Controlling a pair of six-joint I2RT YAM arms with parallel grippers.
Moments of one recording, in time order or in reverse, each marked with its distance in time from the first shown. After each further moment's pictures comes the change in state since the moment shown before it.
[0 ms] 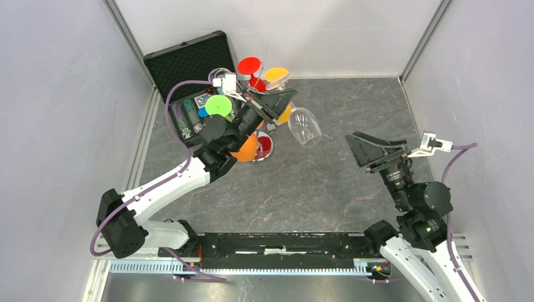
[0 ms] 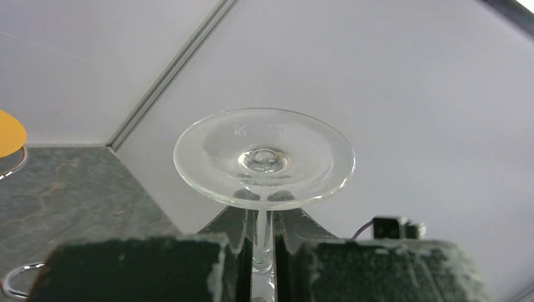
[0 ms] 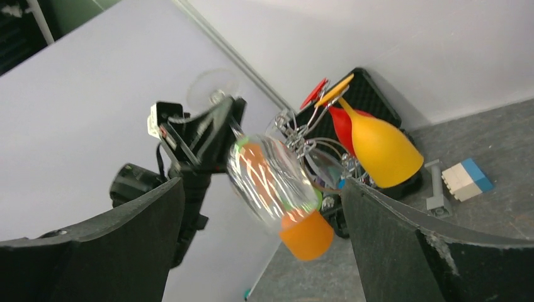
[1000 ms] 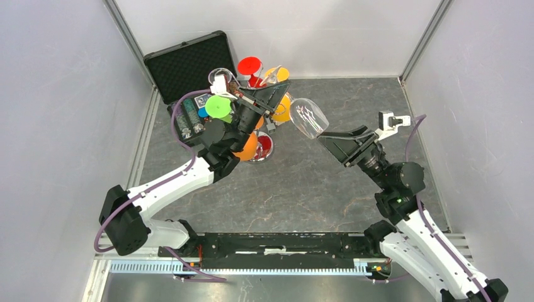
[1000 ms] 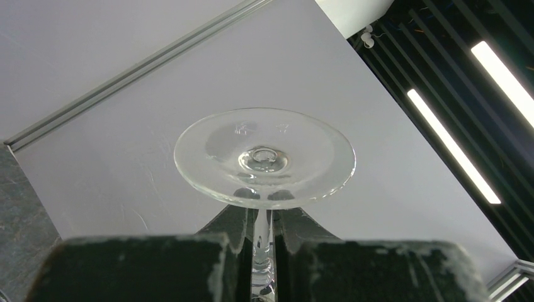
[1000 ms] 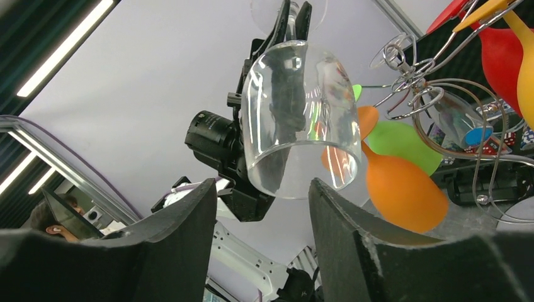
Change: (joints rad) left arm -0.002 0.013 -0.030 0.159 -0.161 -0.389; right arm 0.000 0.262 -0.111 0.475 -0.398 0.253
